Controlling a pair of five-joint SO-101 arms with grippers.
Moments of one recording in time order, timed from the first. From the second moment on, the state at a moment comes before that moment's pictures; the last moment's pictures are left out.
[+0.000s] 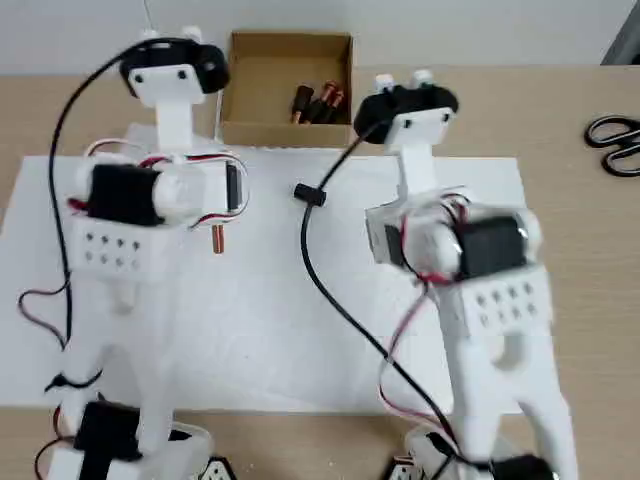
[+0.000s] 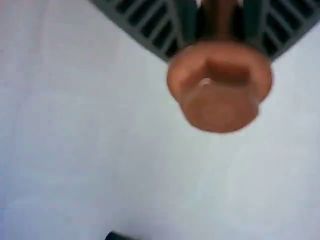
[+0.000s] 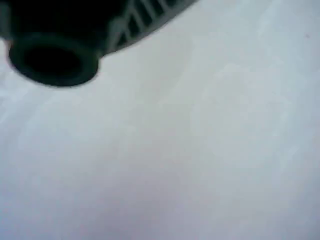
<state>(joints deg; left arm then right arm) 6.9 -12.5 -16.7 99.4 18.5 -17.7 -30.0 2.3 89.5 -1.6</state>
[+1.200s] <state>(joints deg) 17.0 -47.2 25.7 57.5 24.8 -23.2 -75.7 60.1 46.3 -2.8</state>
